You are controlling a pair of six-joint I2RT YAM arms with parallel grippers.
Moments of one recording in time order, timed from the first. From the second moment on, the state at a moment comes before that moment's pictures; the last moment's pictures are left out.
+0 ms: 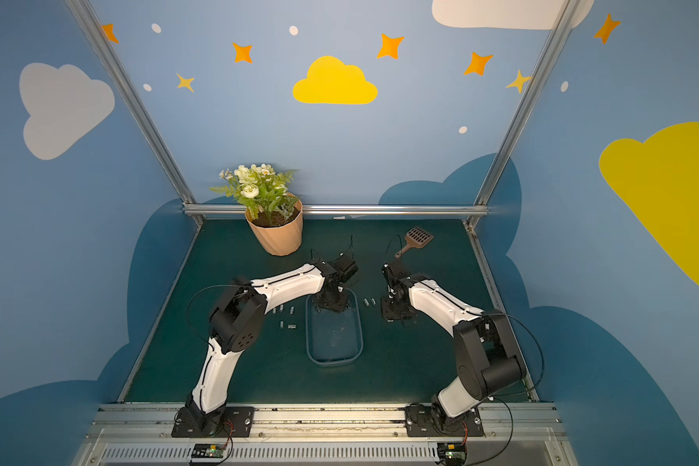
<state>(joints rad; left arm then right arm) -0.75 2.18 1.69 -0.91 -0.06 -0.42 0.45 1.57 0.99 -0.76 0.02 0.32</state>
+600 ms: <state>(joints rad) -0.76 2.18 1.73 -0.87 -0.08 -0.25 0.45 1.56 0.99 -0.76 0.02 0.32</state>
